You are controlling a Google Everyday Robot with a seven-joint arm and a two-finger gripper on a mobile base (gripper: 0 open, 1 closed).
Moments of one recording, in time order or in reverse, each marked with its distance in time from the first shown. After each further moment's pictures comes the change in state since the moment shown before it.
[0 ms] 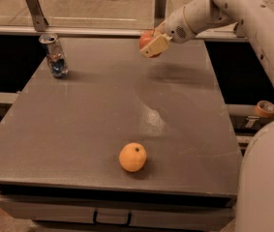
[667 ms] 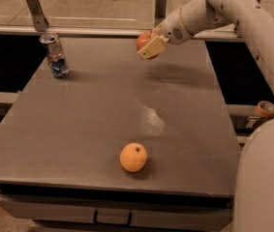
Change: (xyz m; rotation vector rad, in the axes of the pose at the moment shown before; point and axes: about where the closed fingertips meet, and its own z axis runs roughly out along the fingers) arm 0.002 0.001 0.005 -0.008 0.004 0.000
